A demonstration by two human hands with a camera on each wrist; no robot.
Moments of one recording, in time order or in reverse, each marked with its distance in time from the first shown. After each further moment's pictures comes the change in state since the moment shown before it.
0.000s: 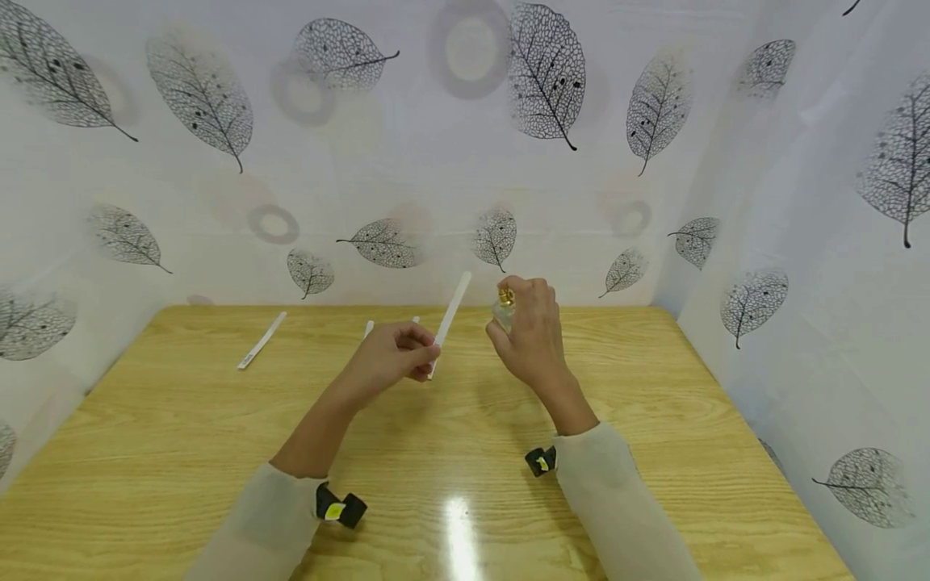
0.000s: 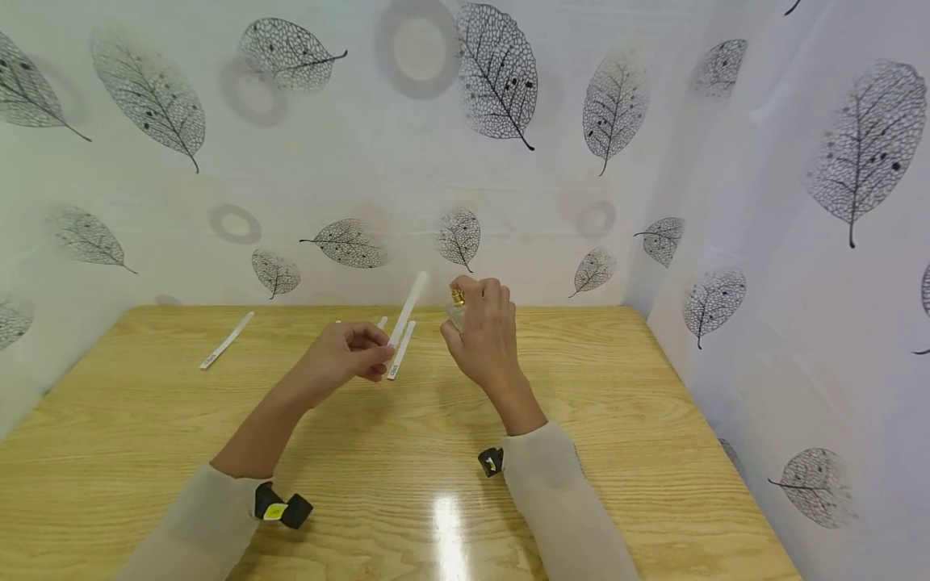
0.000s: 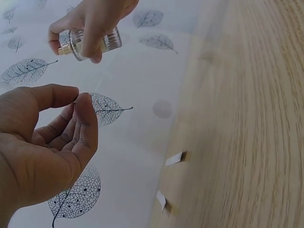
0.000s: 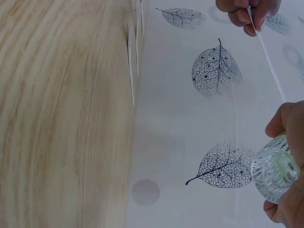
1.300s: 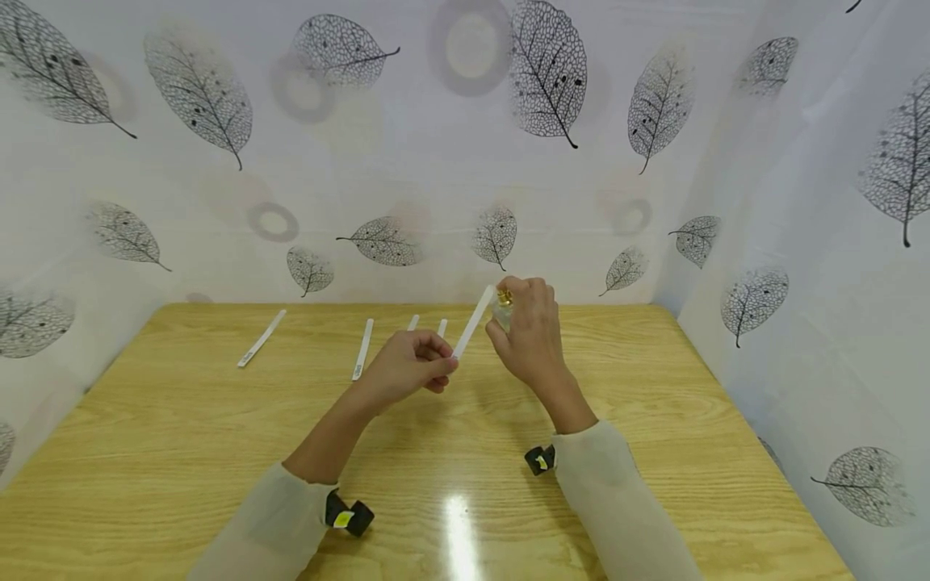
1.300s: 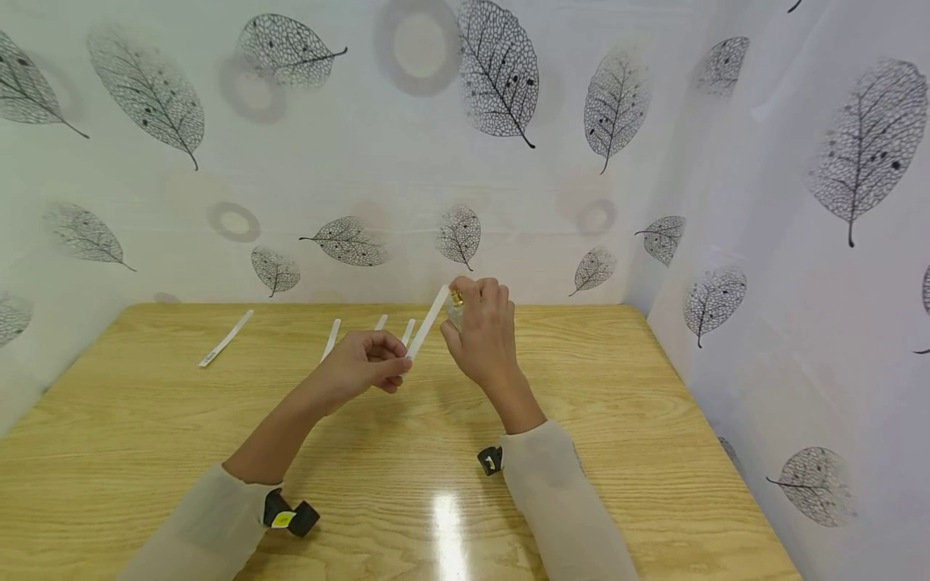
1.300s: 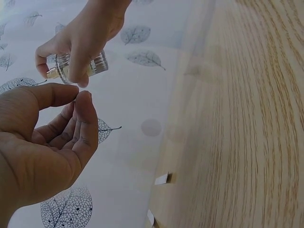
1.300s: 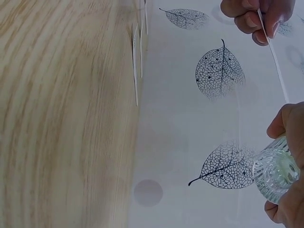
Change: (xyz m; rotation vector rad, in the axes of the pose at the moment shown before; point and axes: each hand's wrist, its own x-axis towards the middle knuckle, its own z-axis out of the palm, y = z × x) left_hand -0.003 0.002 0.022 -0.004 -0.074 0.002; right_hand -0.002 0.000 0.002 -0.021 -0.001 -0.021
